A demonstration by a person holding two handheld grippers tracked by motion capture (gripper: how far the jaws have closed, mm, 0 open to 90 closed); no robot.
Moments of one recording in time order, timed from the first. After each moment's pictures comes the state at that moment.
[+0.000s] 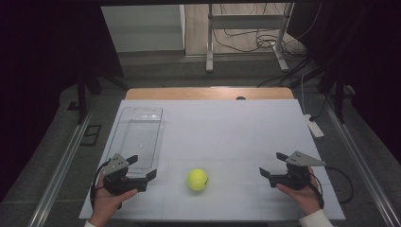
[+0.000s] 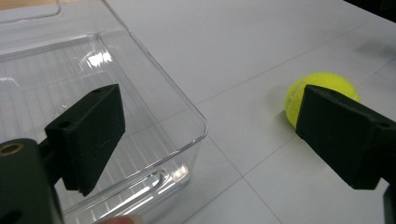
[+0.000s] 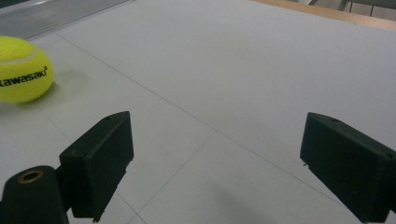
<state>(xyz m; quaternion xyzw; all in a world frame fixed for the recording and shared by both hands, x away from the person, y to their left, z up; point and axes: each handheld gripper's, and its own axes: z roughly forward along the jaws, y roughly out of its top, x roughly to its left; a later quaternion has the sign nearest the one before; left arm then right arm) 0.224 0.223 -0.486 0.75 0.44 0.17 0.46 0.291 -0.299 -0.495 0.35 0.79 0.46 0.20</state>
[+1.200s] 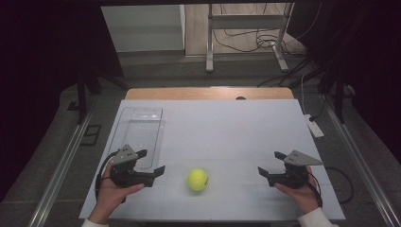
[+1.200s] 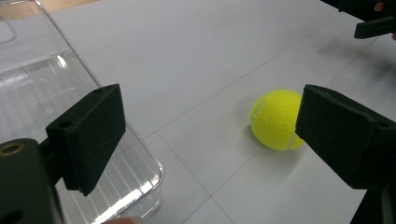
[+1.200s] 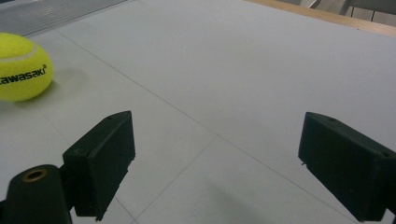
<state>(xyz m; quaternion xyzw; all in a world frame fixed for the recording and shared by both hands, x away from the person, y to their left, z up) 0.236 0.202 -0.452 0.78 0.41 0.14 0.46 0.293 -0.295 -0.495 0.34 0.79 0.46 0.20</state>
